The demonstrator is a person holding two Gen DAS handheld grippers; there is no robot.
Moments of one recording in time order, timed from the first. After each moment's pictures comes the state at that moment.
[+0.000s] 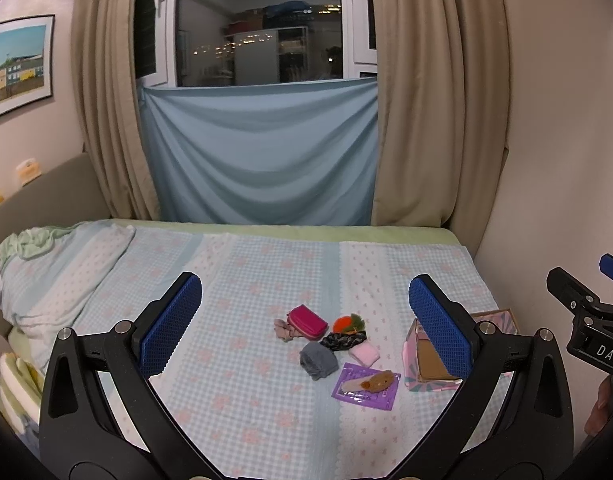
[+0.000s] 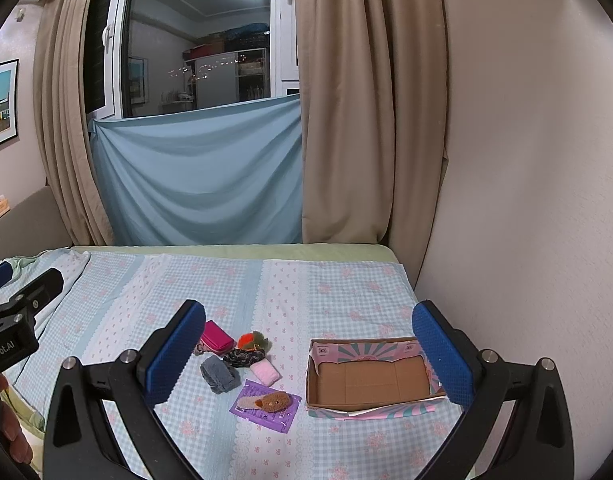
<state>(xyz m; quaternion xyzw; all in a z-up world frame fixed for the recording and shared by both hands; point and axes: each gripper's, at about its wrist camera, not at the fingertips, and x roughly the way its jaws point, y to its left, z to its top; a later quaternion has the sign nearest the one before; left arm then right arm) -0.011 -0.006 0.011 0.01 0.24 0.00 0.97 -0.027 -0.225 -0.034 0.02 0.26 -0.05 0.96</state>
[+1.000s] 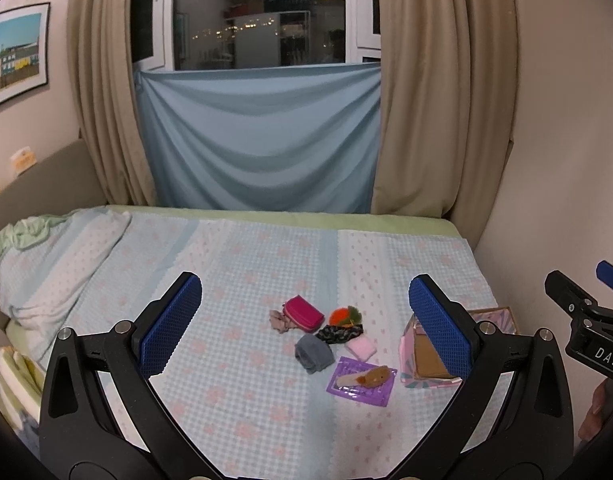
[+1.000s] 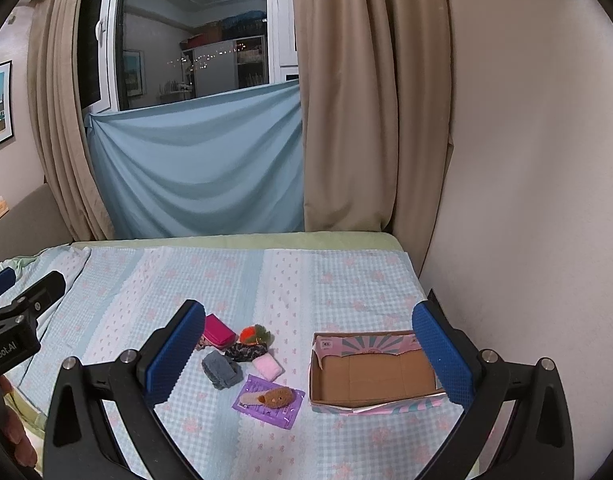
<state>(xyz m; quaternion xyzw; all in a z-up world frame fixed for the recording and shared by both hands) 0.013 -0.004 0.004 0.00 0.27 0.00 0.96 -0.012 -0.228 -0.029 0.03 0.28 -0.05 0.96</state>
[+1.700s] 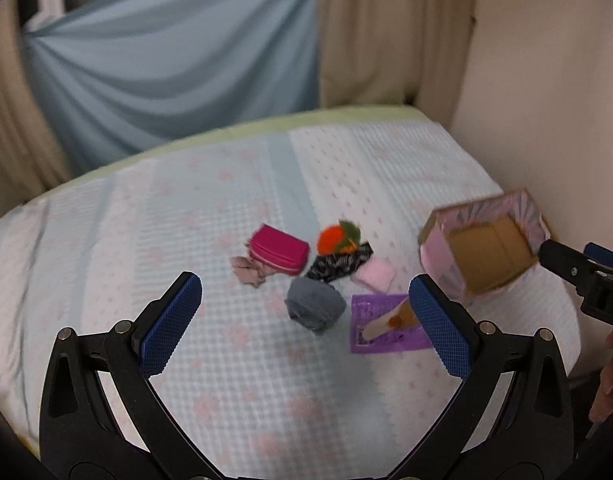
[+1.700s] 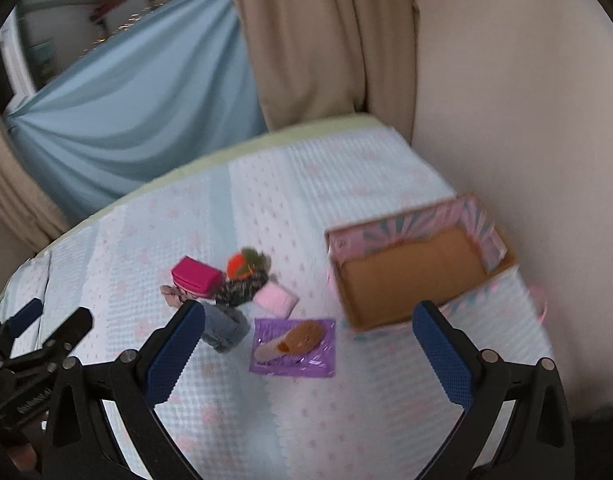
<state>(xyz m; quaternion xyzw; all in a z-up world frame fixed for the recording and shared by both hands) 0.160 0.030 -0.205 0.08 0.41 -0.16 0.89 0.072 -0.195 -0.191 0.15 0.42 -0.13 0.88</state>
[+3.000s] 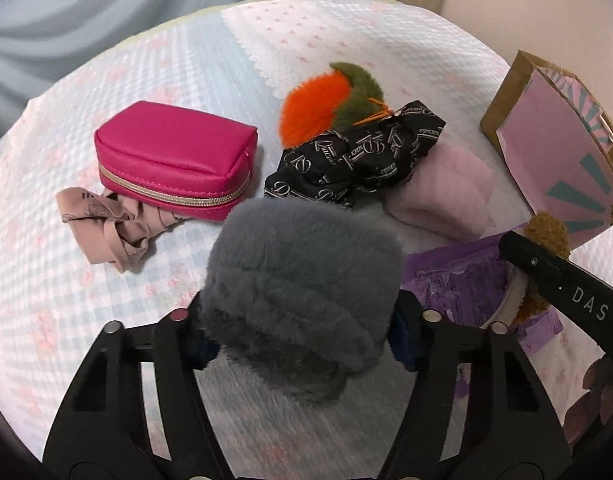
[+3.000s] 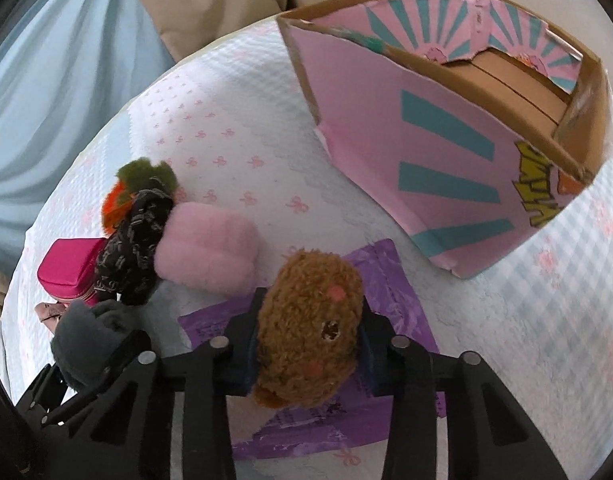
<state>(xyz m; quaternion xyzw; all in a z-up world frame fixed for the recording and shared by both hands) 0.267 -0.020 -0.485 0.12 0.48 -0.24 0.83 0.165 -0.182 -0.488 0.28 0.45 -0.24 0.81</state>
